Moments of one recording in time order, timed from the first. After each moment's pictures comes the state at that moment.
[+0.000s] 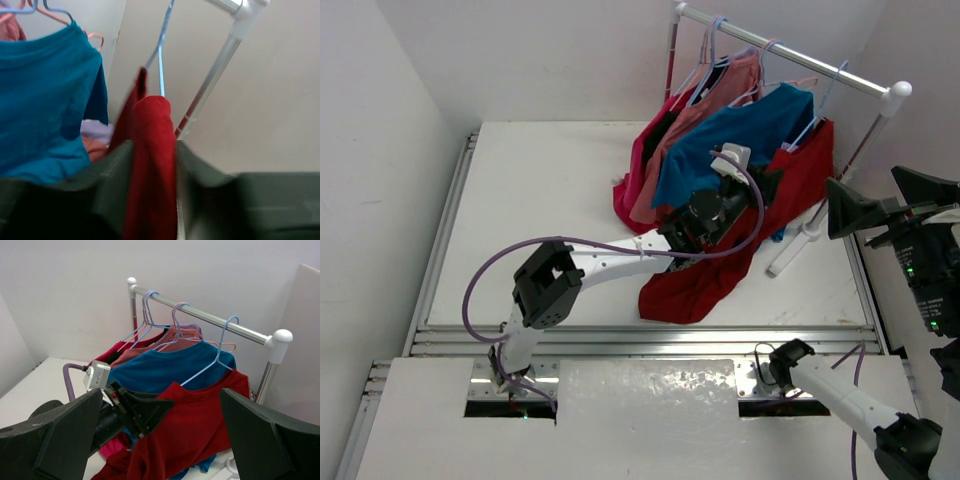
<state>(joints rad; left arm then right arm) -1.06 2.05 1.68 0.70 -0.38 -0.30 0.46 0.73 1.69 -0.75 0.28 -0.07</state>
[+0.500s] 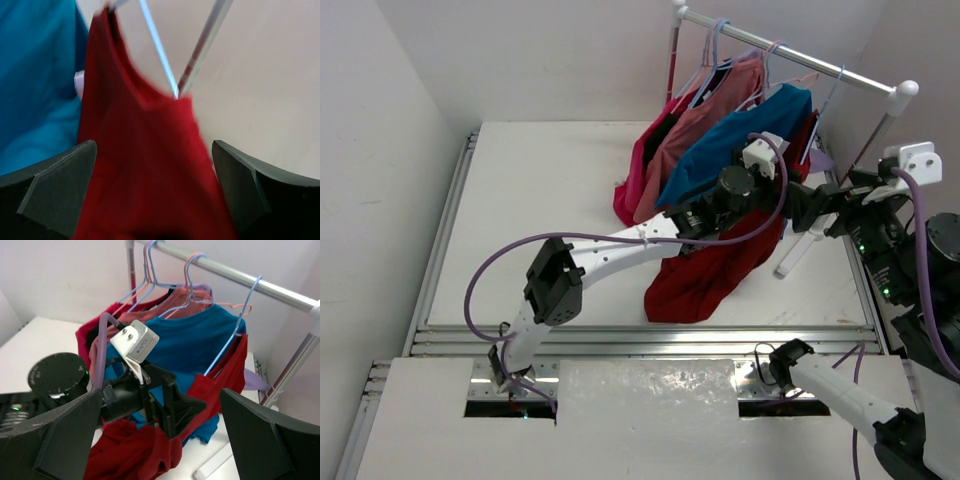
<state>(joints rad) -1.05 2.13 2.01 0.15 -0.26 -0.28 0.46 0.77 1.55 -0.76 0.28 -0.05</state>
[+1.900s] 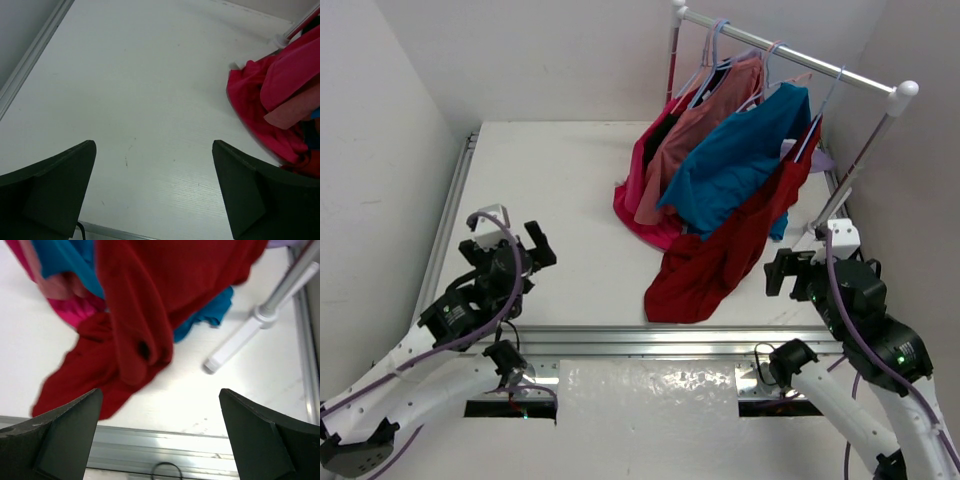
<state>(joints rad) -0.77 0.62 0.83 -0.72 -0.94 -0.57 0.46 0.44 0.94 -0.92 0.34 0.21</state>
